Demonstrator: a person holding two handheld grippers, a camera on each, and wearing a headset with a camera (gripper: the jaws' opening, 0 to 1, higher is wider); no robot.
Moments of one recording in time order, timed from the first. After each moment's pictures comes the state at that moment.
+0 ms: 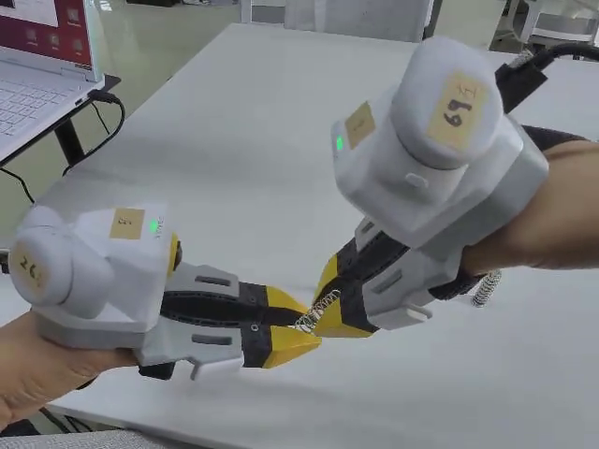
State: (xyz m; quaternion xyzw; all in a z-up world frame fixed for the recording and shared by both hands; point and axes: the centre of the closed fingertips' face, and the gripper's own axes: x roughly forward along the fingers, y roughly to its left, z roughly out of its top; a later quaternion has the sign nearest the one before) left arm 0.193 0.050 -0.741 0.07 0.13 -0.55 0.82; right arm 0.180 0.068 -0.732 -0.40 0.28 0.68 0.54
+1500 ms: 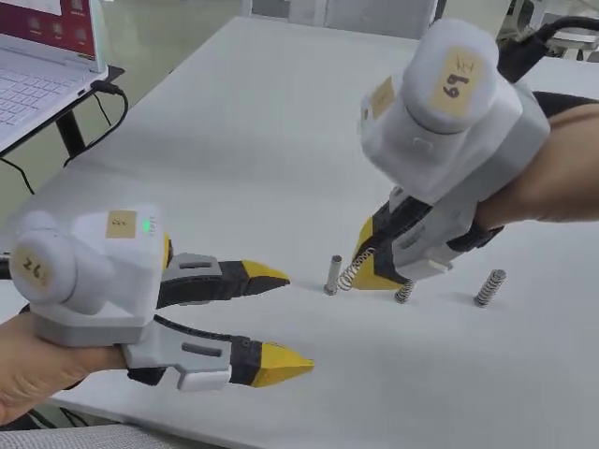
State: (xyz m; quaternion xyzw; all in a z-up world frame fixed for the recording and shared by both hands) left arm 0.206 0.072 -0.757 0.05 0.15 -0.50 0.85; right arm 0.240 0.046 -0.738 -0.44 0.31 0.62 0.57
